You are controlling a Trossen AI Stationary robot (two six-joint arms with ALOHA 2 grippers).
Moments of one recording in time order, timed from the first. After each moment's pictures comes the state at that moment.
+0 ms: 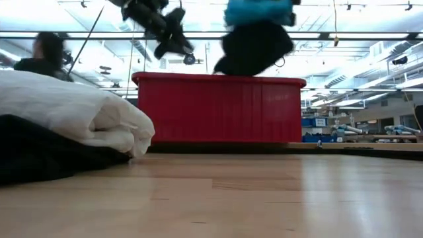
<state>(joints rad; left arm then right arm) 0.76 1.50 1.54 -0.56 0.35 -0.06 -0.72 1.55 2.01 -1.27 -0.53 -0.11</state>
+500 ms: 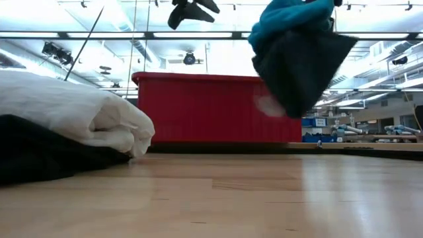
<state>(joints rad) 0.26 1.47 1.54 -0.49 -0.10 -0.30 -0.43 1.03 1.25 -0.90 -0.34 0.25</state>
